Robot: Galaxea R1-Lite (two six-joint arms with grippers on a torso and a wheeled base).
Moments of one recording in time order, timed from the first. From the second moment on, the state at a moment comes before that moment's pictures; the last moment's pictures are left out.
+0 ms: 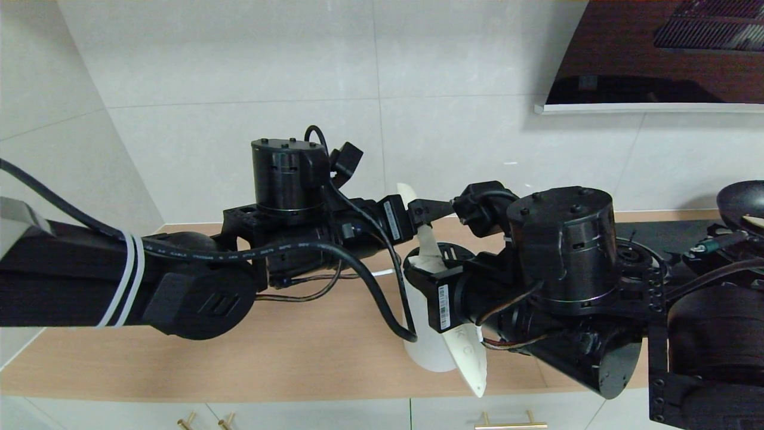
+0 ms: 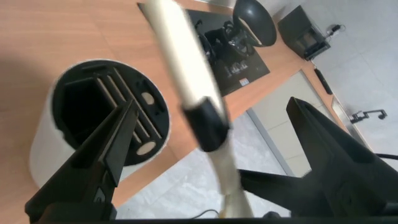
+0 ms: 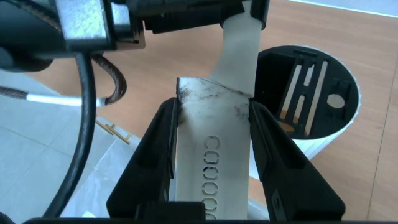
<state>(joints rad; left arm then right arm) -0.61 1.87 -1.11 -0.57 -0.29 -0.66 0.95 1.75 -1.01 -0.44 -0.36 0.25</state>
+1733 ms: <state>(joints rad) -0.61 1.86 -1.11 -0.57 -0.28 -0.66 0.95 1.77 -1.00 -0.53 -0.40 0.26</state>
